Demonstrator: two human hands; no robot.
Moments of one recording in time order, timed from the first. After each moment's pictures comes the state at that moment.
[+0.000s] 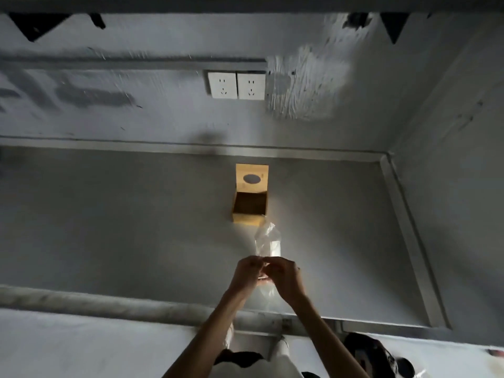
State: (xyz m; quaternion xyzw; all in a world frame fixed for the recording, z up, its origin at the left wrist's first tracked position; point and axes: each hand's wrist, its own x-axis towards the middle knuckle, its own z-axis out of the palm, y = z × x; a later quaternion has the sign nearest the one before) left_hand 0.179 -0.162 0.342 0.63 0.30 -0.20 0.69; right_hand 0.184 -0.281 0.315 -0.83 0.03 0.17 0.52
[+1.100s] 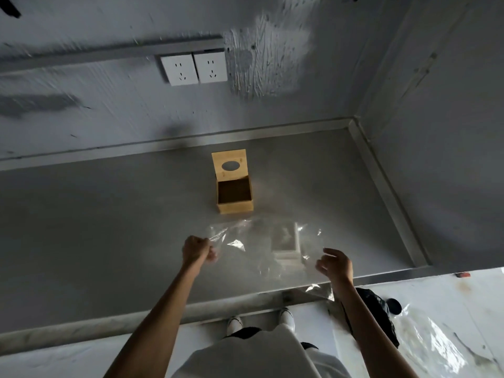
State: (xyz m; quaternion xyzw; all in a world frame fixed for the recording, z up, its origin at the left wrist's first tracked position) left_hand 0.225 -0.039 0.280 0.76 0.37 -0.13 0.52; right_hand 0.153 -0.390 0.239 -0.63 0.43 0.05 0.64
